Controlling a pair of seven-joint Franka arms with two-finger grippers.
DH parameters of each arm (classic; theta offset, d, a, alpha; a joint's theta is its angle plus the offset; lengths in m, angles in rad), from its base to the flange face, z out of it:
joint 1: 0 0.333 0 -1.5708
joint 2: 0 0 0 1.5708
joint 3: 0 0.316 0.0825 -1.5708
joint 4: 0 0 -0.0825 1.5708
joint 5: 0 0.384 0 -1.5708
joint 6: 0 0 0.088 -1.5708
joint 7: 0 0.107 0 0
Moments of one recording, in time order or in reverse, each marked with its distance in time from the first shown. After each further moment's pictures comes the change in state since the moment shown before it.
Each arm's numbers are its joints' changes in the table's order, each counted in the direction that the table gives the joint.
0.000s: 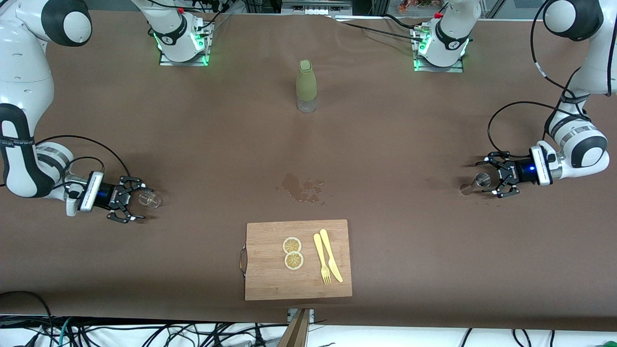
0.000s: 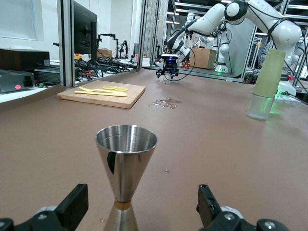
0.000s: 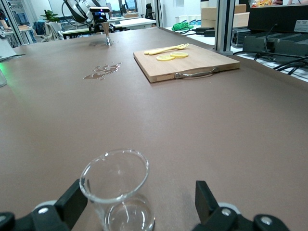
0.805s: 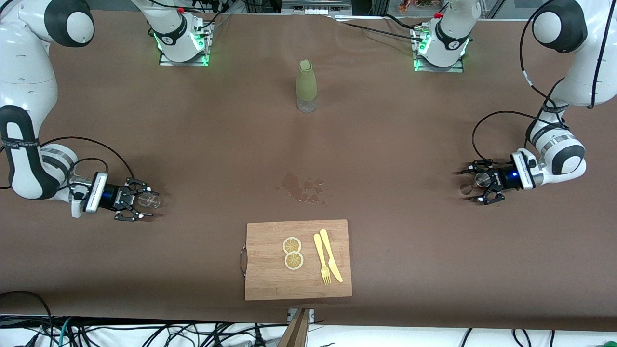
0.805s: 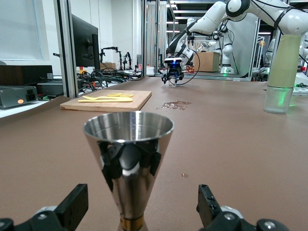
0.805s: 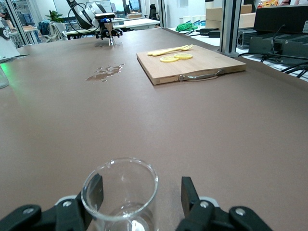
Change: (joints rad) left arm -0.064 0.071 0.000 -0.008 -0.111 -0.020 0.118; right arm 0.013 0.002 0.004 -0.002 0.001 -0.001 0.000
